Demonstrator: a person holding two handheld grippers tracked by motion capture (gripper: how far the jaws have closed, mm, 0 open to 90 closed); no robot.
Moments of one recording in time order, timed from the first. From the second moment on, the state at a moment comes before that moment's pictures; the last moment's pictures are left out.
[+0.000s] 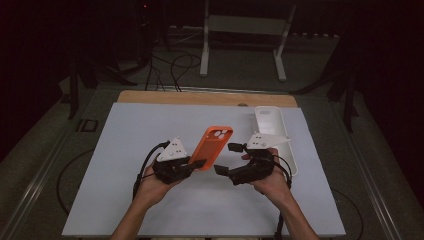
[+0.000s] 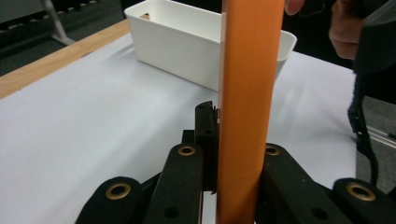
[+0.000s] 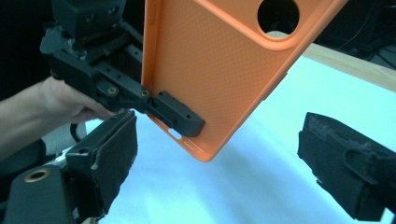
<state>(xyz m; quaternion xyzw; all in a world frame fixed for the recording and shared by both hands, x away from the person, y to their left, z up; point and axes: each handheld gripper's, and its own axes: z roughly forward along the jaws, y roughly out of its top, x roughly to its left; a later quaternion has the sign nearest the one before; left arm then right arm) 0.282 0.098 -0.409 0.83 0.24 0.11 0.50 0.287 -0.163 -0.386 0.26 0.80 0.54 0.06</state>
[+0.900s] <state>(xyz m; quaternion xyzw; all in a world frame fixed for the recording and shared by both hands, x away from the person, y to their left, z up) 0.280 0.091 -0.420 0.80 0.30 0.20 0.47 0.291 -0.160 -0.374 0.31 0.76 0.57 0.08</state>
